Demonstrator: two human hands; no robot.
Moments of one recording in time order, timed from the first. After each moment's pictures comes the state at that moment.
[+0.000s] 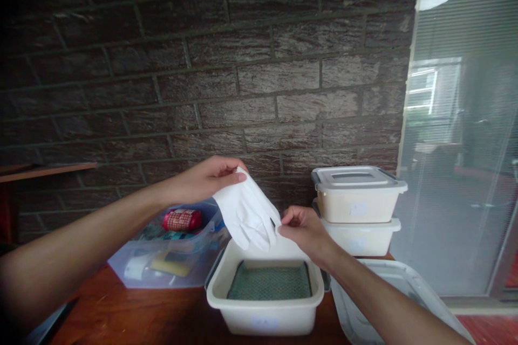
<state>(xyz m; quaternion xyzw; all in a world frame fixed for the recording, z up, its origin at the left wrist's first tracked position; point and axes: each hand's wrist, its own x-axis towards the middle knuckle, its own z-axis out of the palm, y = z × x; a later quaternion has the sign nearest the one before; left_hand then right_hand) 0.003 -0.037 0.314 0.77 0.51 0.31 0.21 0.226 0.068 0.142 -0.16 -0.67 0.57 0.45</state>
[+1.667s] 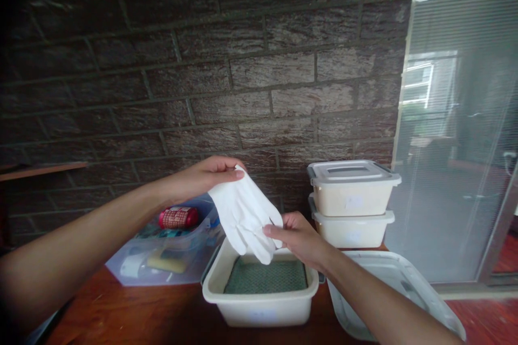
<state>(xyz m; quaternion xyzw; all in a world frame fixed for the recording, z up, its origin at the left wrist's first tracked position) 0.008 -0.030 0.305 0.71 0.52 0.35 0.33 0.224 0.053 0.130 -0.10 -0.64 0.69 0.32</state>
